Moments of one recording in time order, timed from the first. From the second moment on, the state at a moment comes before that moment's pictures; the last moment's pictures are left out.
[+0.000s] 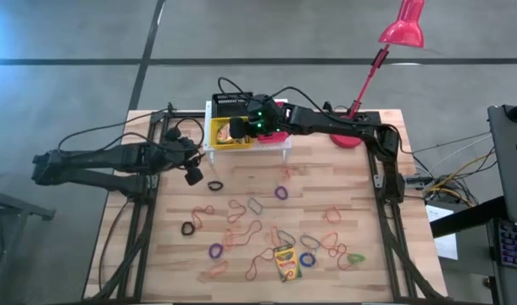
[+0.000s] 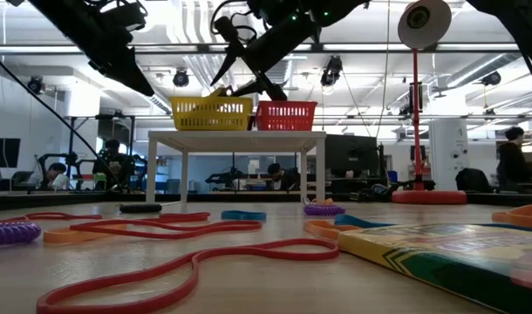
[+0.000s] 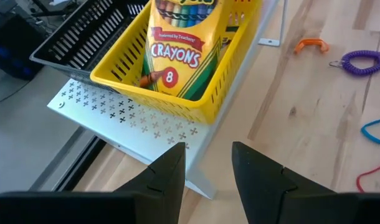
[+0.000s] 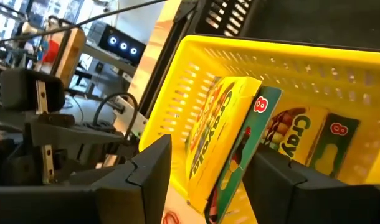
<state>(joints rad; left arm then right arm) 0.09 0.84 0.73 -0.64 -0.50 -0.08 -0.30 2.01 1.81 -0.38 -0.05 0.99</state>
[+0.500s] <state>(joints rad) 0.09 0.84 0.73 -0.64 -0.49 -0.11 -0.31 2.01 1.83 -0.47 -0.05 0.87</state>
